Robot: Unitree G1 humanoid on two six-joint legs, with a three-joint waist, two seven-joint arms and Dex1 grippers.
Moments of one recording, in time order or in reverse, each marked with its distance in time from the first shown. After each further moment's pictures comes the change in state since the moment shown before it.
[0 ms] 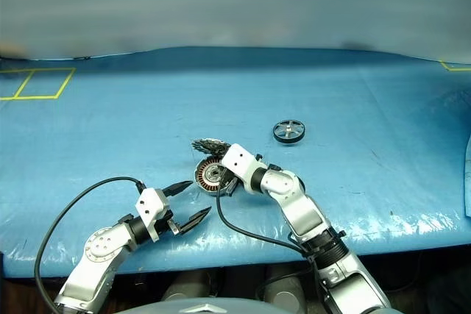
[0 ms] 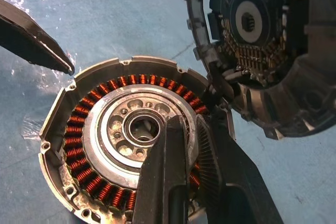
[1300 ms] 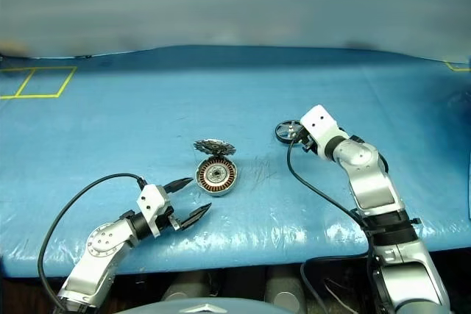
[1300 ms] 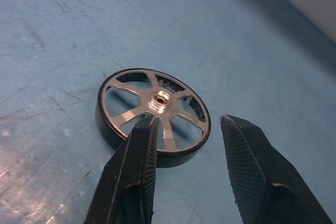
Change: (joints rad) left arm -0.037 -0.010 -0.001 0.036 -0.001 -0.003 -0.002; right arm -0.101 -0.338 -0.323 0.097 0.025 0.093 -0.078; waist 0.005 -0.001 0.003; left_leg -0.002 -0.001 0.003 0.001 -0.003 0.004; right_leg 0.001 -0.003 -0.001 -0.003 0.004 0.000
